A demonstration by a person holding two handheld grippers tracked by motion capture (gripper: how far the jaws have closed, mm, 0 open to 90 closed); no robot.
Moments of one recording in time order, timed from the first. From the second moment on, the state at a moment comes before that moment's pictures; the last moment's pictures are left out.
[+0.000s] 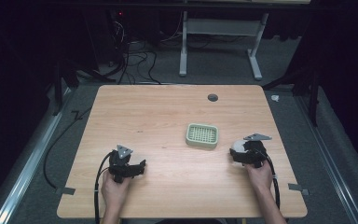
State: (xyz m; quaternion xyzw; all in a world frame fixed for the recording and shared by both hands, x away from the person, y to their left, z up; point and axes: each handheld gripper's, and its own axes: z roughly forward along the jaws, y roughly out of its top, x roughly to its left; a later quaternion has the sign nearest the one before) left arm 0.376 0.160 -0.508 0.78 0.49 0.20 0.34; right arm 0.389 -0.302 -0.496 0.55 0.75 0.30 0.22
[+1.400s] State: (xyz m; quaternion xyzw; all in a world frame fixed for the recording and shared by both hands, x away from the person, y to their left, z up) left arm 0.377 0.160 -0.508 0.78 0.49 0.20 0.34; right arm 0.382 -0.298 -0.473 0.53 0.75 0.35 0.19
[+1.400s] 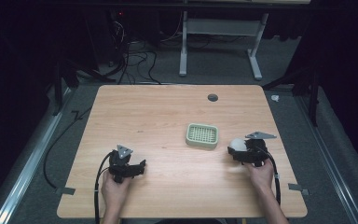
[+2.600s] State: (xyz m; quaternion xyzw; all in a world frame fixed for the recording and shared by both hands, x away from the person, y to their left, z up) left arm 0.377 0.160 -0.508 0.78 0.49 0.20 0.34; right arm 0.398 -0.270 -0.438 0.49 0.76 0.38 0.18
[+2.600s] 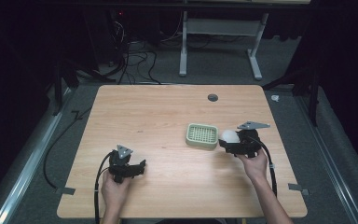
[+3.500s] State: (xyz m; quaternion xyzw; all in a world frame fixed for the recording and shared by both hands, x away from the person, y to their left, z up) left arm 0.377 0.161 -0.508 0.78 0.49 0.20 0.34; right arm 0.426 -0.234 -0.433 0.47 0.78 0.38 0.16
